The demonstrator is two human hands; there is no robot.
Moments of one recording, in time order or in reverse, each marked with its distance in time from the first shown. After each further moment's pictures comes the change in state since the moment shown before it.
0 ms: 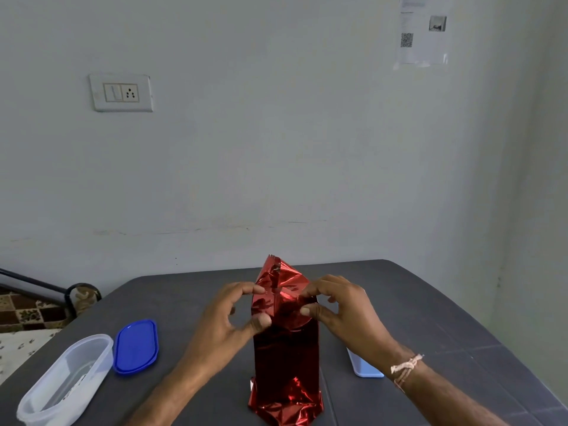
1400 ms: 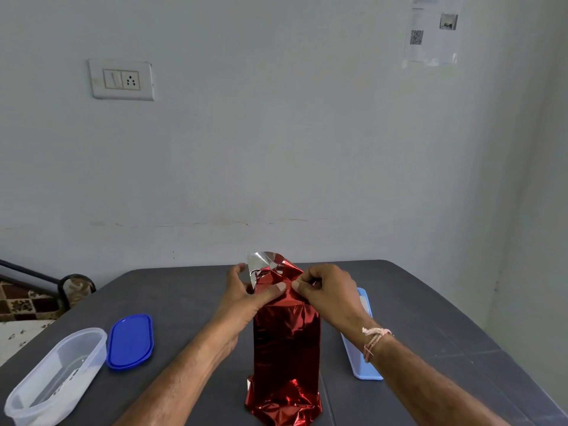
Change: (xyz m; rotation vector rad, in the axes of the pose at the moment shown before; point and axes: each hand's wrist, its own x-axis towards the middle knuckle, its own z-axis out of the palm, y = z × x) left_hand 0.047 0.009 0.027 -0.484 0.047 -0.494; right_hand 0.041 -0.018 0.017 -0.022 0.005 0.382
